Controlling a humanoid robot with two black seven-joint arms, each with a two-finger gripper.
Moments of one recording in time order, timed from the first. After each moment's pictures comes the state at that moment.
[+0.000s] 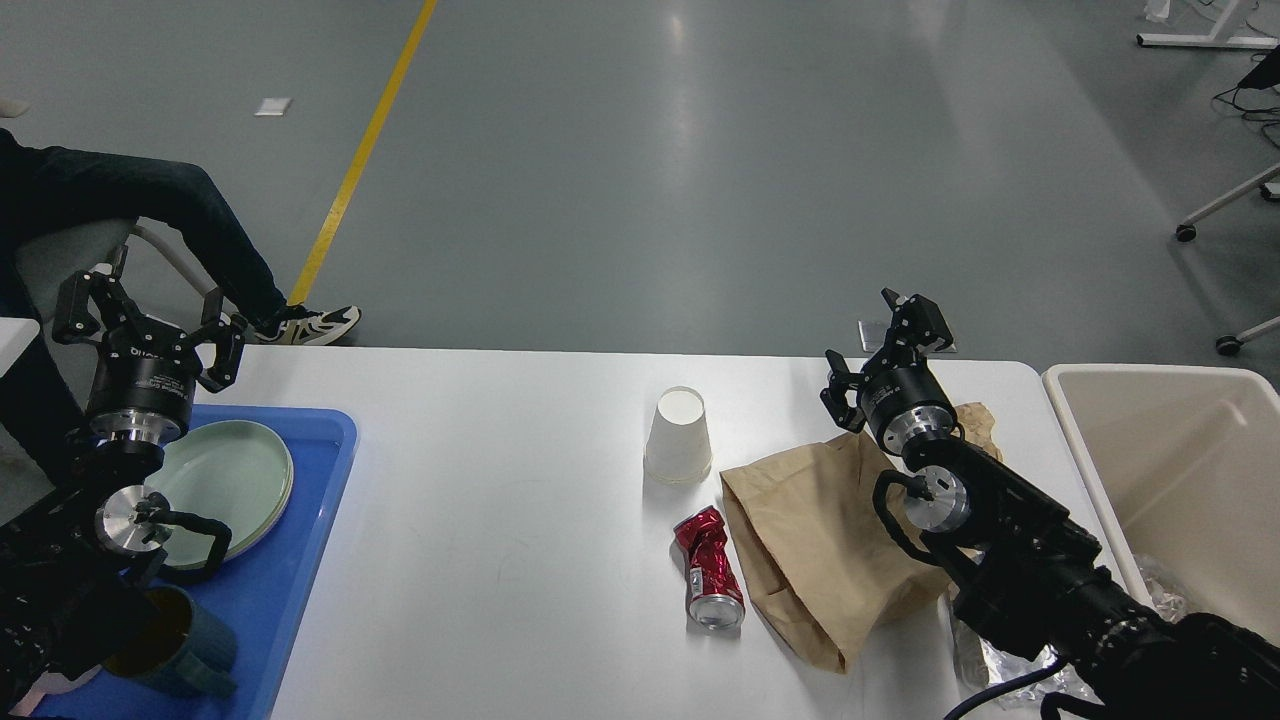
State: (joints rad) left arm -0.69 0.33 -0.67 -0.27 -0.17 -0.54 -0.64; right arm 0.64 -0.03 0.87 0.51 -0.25 0.07 0.35
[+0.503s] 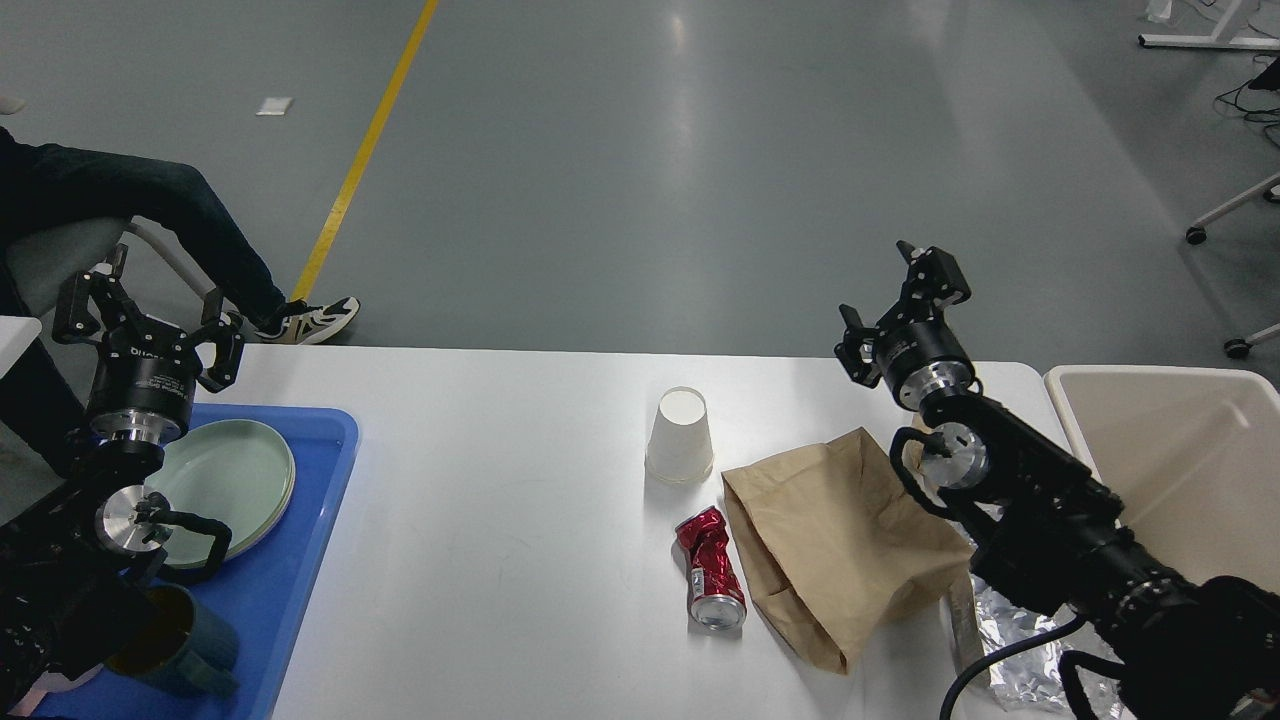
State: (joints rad) left arm -0.69 0.33 -0.67 -0.27 -0.17 -0.54 -0.64; right arm 0.73 -0.09 0.87 0.51 -0.25 0.07 0.33
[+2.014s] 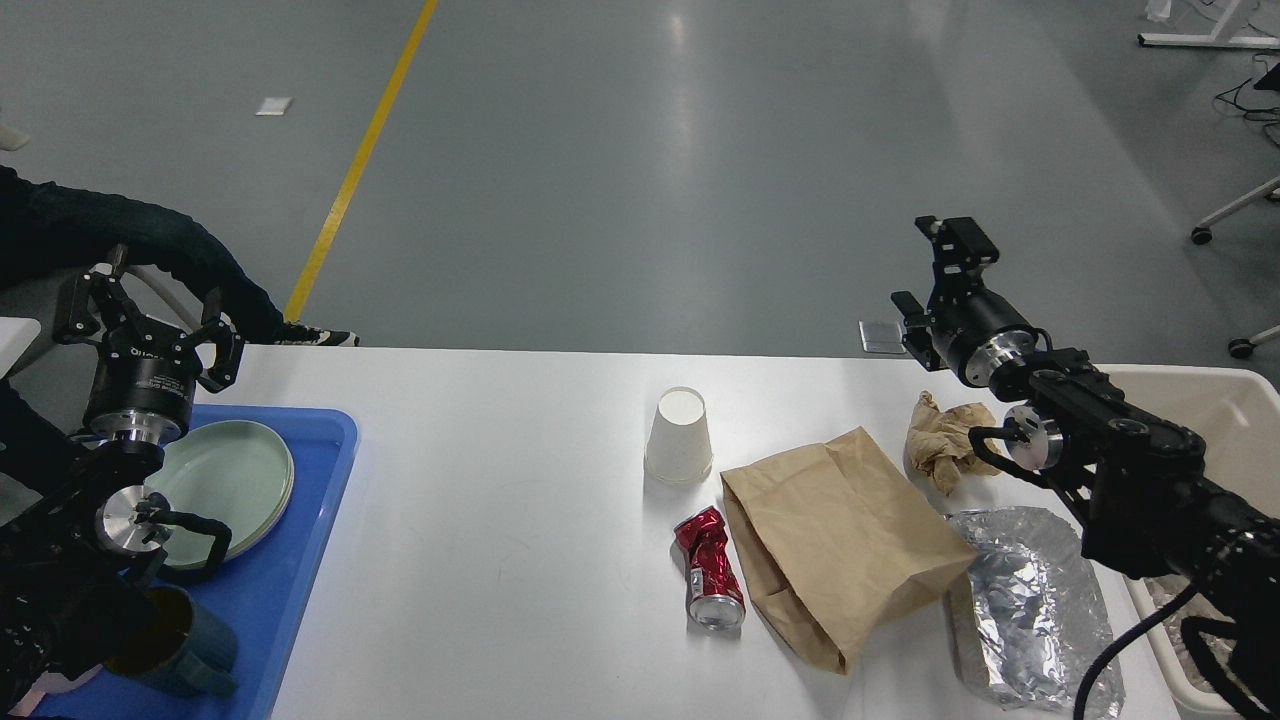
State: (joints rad) left arm -0.69 0.33 -0.67 -0.27 -0.17 -0.54 -0.64; right arm 0.89 -0.27 0.33 0.50 -0.35 0.10 0.33
